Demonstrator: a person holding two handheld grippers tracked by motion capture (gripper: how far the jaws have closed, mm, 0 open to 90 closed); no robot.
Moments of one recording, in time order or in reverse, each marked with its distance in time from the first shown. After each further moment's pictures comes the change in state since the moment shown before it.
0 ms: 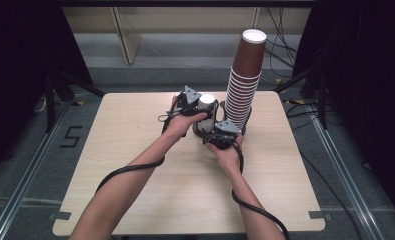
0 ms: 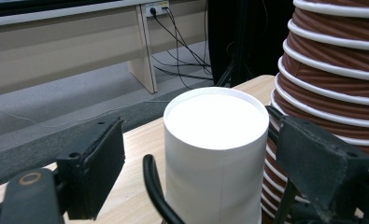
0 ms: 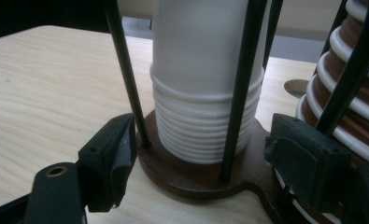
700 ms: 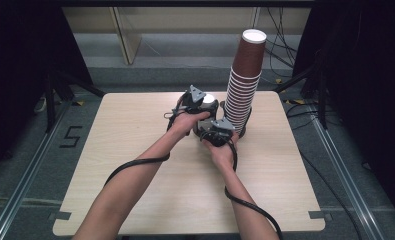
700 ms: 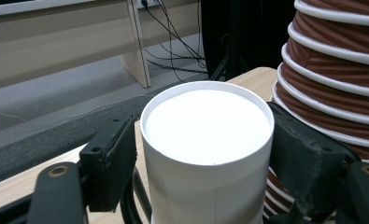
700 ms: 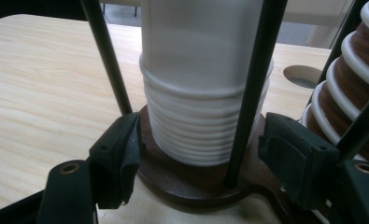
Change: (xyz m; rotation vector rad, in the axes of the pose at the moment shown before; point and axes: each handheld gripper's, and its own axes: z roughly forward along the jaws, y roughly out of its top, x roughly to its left) left arm -0.002 -0.002 0.020 0.033 -0.030 -0.005; right arm 0.008 0.003 0.017 0.044 -0.060 0.033
